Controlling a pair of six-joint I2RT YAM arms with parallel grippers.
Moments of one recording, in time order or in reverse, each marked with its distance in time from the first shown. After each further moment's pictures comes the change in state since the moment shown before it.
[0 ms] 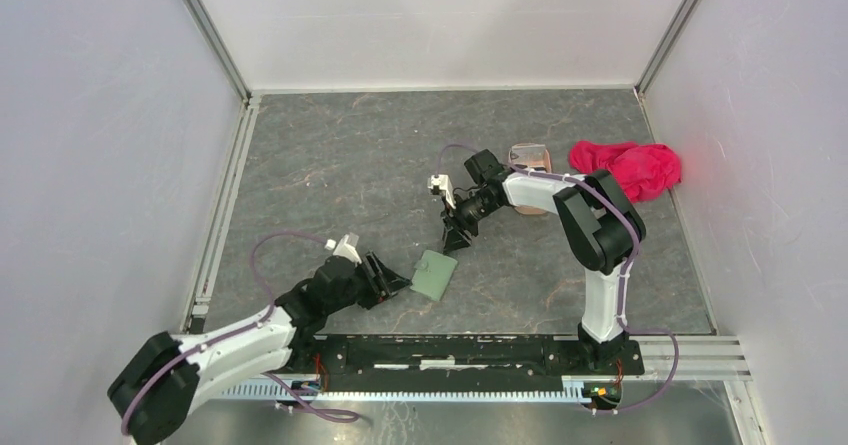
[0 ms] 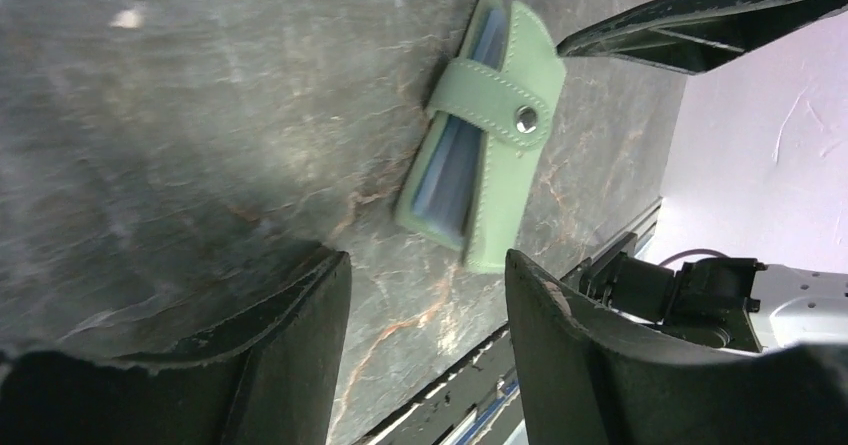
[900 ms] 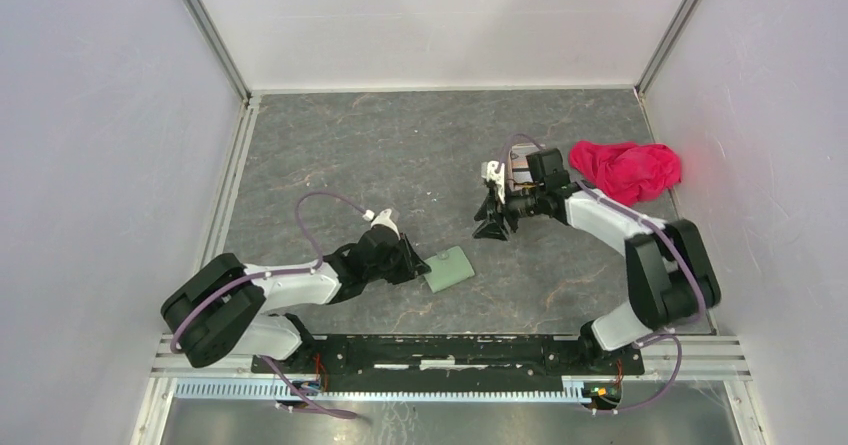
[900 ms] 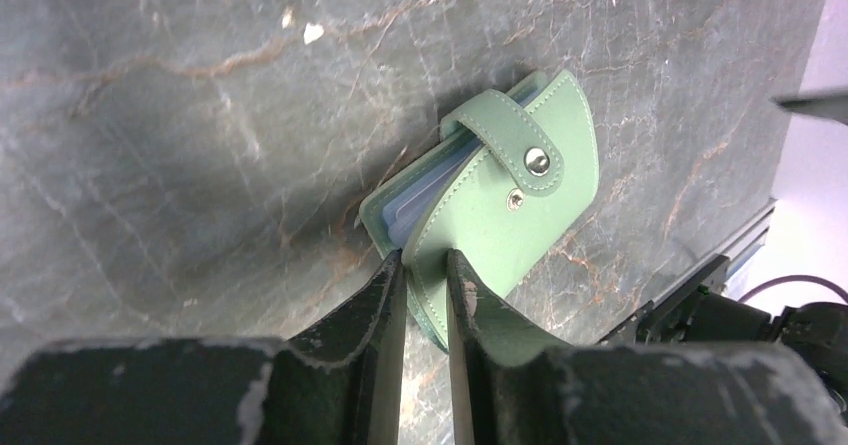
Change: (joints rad) left arm -0.081 0.563 0.333 0.098 -0.061 0.136; right arm -0.216 -0.384 -0.340 0.218 -0.058 0.076
